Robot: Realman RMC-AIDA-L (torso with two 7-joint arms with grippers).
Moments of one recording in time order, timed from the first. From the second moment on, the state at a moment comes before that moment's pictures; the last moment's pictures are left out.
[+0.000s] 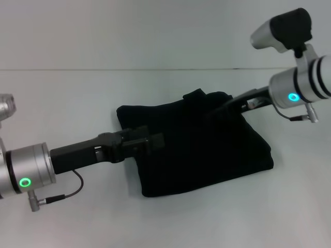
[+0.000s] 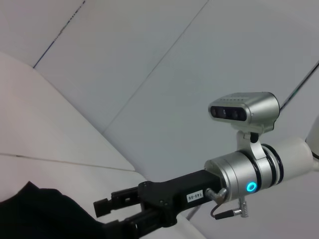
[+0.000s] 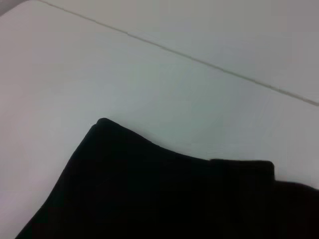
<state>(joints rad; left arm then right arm) -0.63 -2.10 0.20 0.38 2.23 1.67 -1.54 0.96 2.05 -0.94 -0.54 -2.43 -1.01 2.18</state>
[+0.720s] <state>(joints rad) -0.62 -2.09 0.19 0.38 2.22 1.63 -1.57 0.99 2.08 -0.99 -0.44 -2.44 -0.85 2.16</state>
